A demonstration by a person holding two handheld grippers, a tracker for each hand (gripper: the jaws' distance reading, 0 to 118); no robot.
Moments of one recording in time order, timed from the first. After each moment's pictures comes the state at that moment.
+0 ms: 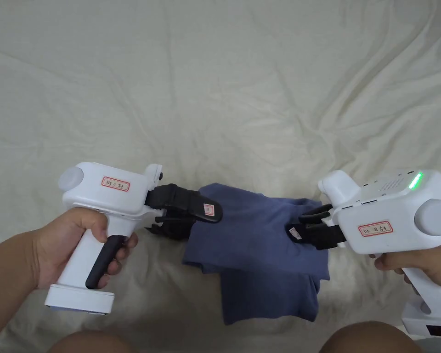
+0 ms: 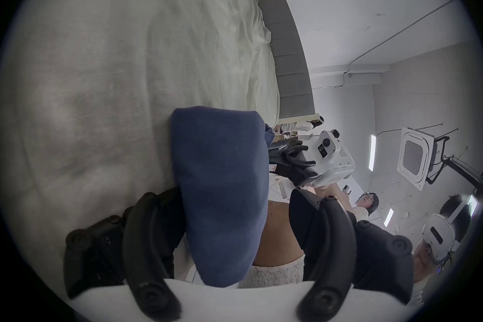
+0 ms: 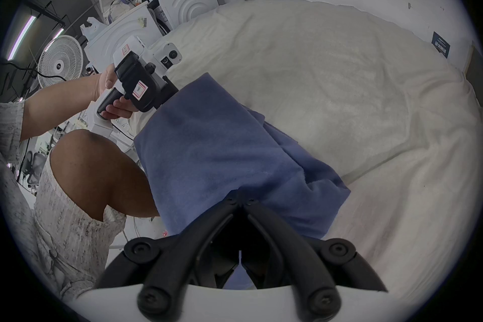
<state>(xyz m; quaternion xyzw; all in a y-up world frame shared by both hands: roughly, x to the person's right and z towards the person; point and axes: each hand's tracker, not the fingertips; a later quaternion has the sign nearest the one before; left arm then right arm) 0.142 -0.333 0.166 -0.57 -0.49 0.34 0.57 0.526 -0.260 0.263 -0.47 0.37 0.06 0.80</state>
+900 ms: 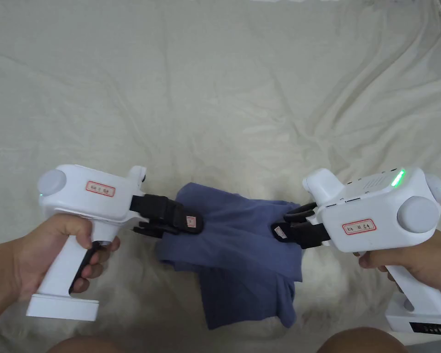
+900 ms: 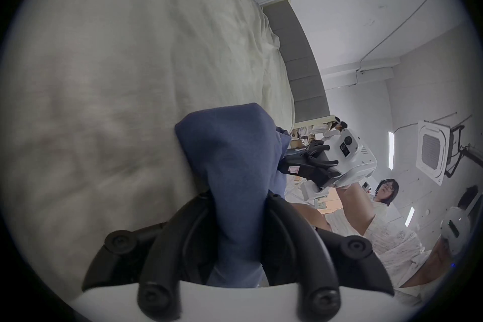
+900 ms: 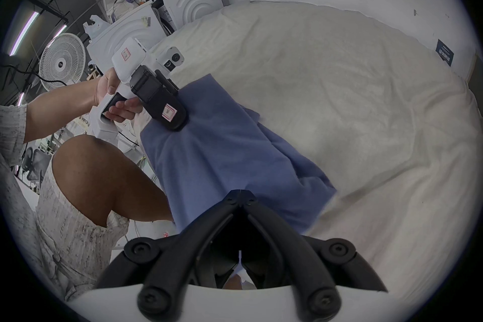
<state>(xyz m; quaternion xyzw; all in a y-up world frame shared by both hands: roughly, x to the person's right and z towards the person) 0.112 -0.320 0.174 -0.56 -0.45 0.30 0.63 0.507 -0.248 0.254 -0.46 0.37 0.07 0.80</state>
